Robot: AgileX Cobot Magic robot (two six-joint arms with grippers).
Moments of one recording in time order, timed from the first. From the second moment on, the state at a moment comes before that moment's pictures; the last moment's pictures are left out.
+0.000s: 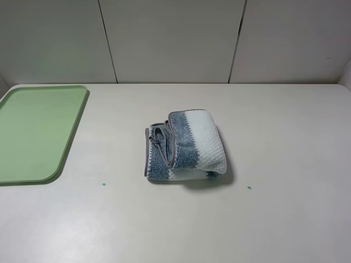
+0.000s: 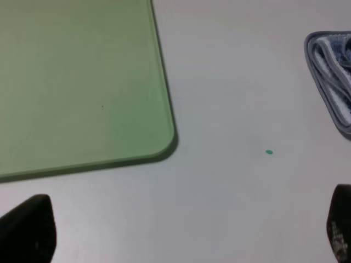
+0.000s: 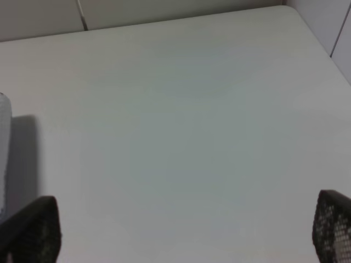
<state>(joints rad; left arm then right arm) 0.01 0.00 -0.50 -0.05 1.06 0.04 -0.13 0.00 -0.49 0.04 1.04 -0.01</state>
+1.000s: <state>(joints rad) 0.01 0.01 -0.50 -0.05 1.05 0.04 -0.13 0.00 -0.49 0.04 1.04 0.00</state>
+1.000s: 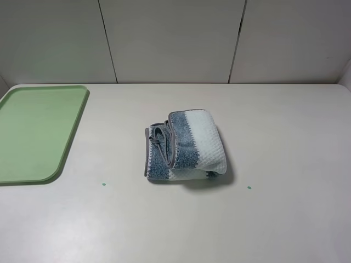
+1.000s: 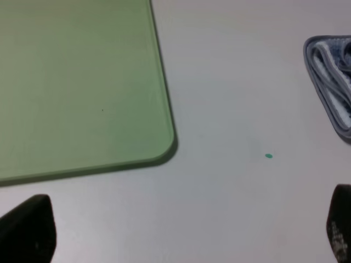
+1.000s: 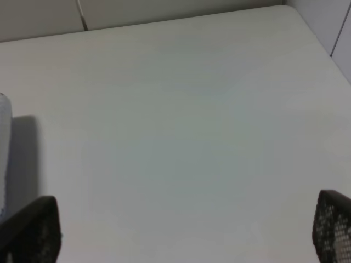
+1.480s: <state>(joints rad) 0.01 0.50 -0.68 -0.07 1.03 0.04 -0.13 -0.01 -0.49 0.04 1.04 0.00</state>
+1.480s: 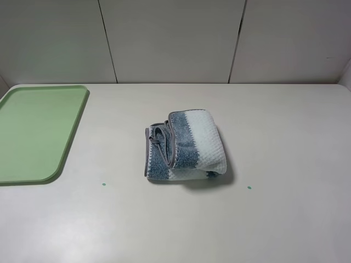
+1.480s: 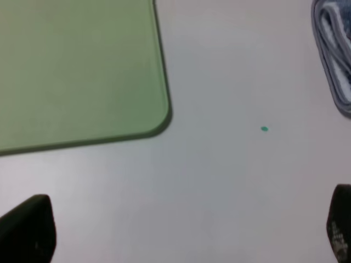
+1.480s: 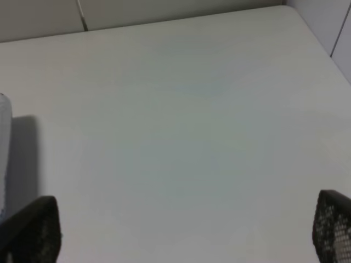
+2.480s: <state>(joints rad) -0.26 1.37 -0.88 -0.47 0.55 0.11 -0.13 -0.01 -0.49 0.04 1.04 0.00</state>
